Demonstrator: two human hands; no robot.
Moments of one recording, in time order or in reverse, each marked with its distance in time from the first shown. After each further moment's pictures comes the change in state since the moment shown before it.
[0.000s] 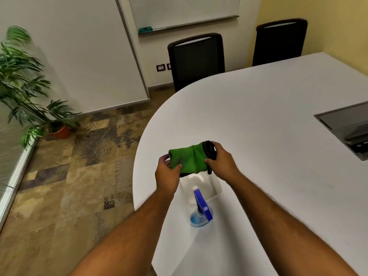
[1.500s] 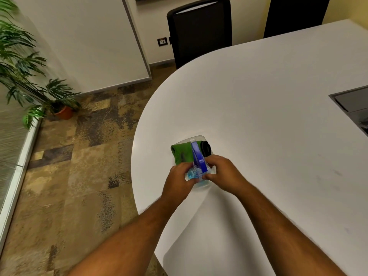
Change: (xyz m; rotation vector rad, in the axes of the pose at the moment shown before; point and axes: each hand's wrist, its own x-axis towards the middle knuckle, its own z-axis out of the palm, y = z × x) left_hand -0.038 -0.058 0.022 0.433 -0.339 0.336; right_hand -0.048 0.039 0.004 -0.135 -0.288 -0.153
